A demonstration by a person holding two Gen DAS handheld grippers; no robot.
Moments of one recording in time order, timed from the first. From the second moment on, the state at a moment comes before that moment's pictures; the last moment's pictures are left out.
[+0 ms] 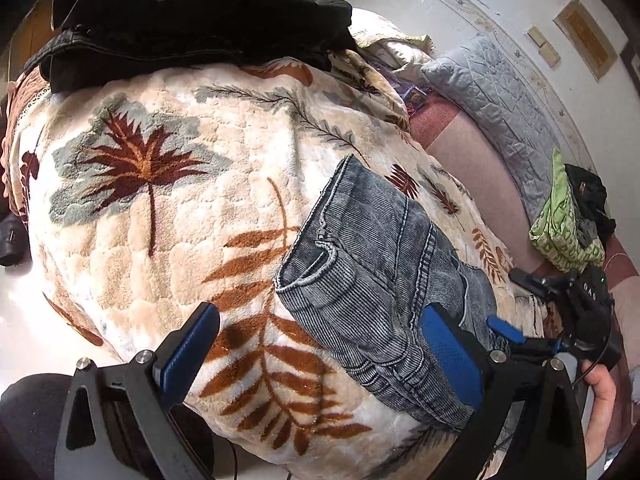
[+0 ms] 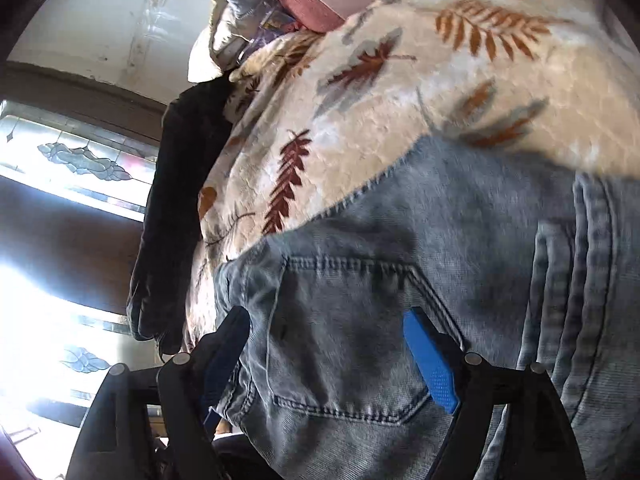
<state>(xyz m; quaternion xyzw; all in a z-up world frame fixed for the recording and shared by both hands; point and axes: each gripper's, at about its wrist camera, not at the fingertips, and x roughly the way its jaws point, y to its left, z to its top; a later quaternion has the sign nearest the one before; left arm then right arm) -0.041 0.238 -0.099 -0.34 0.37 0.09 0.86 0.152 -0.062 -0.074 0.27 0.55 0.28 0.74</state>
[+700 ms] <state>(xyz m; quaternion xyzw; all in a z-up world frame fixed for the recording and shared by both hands) -0.039 0.247 -0.111 -0.41 0.35 0.05 0.84 0.184 -0.076 -0.057 0.22 0.53 0.28 0.77</state>
